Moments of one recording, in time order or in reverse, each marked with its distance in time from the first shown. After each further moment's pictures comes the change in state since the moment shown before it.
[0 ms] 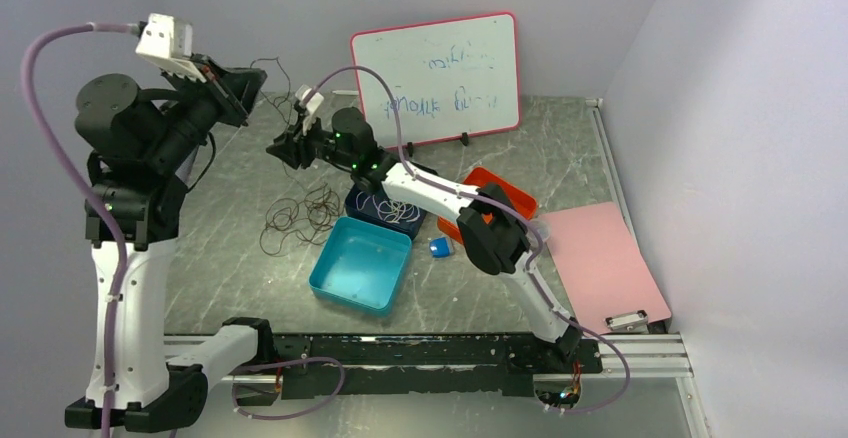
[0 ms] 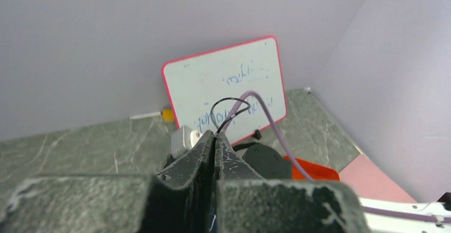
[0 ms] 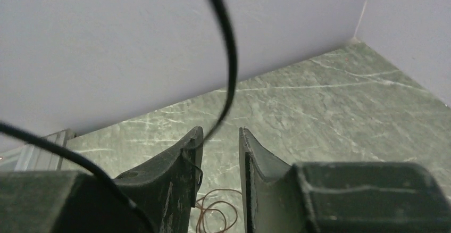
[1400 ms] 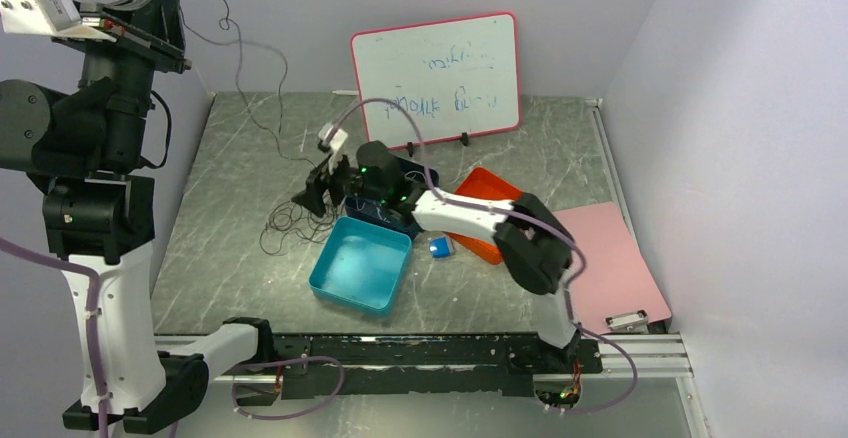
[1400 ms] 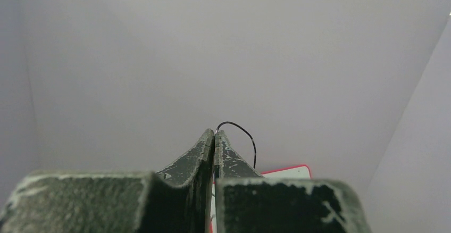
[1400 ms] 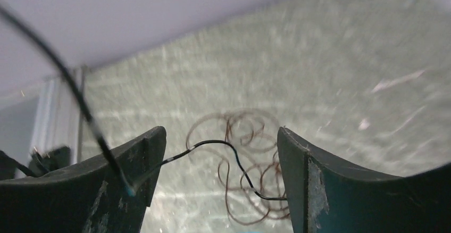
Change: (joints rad) left arm 0.000 0.074 0.306 0.222 -0.270 0.013; right arm 0.043 -0.283 -0.545 0.050 0.036 -0.033
